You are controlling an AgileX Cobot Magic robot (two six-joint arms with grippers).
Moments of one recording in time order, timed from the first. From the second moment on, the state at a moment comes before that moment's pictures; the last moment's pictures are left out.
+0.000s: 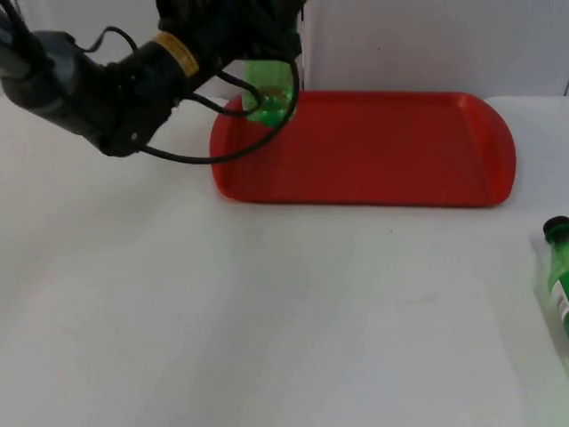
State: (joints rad) right arm 0.08 0.00 -0.52 -0.02 1.08 -0.03; left arm -0.26 2.43 -1.52 0.50 -1.14 -0.32
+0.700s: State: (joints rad) right arm 0.08 0.00 -0.52 -0.02 1.08 -0.03; left arm -0.31 2.68 -1.77 0.47 -1.14 -0.33
